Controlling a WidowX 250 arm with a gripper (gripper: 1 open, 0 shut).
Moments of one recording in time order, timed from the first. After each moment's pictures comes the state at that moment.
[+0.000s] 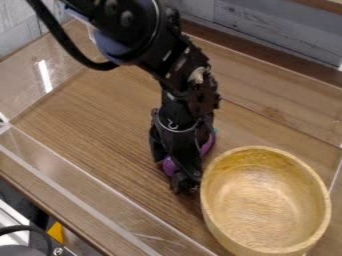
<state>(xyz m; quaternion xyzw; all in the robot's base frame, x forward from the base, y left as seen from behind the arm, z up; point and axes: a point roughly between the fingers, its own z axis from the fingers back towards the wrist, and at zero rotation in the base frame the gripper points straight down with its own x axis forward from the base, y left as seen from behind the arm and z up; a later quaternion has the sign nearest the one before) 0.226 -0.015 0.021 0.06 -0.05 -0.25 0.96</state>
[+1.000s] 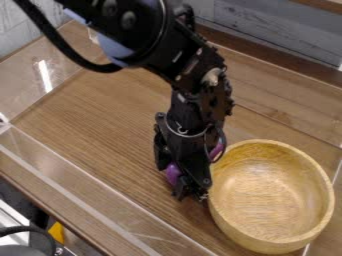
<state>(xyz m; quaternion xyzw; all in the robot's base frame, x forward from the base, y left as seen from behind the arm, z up) 0.212 -0.032 0.035 0.06 -0.02 -0.24 0.97</state>
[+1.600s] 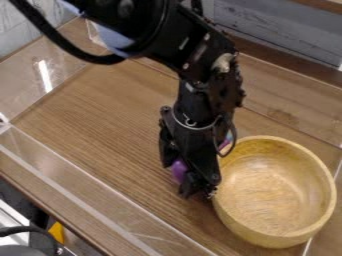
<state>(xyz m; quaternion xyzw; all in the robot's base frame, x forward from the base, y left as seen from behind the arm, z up) 0.210 -0.042 0.048 0.06 -0.02 -0.24 0.97</state>
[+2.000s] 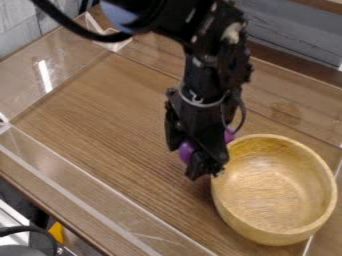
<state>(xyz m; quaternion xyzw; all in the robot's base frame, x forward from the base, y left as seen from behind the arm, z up) 0.225 -0.034 0.068 0.05 -0.03 -0.23 0.97</state>
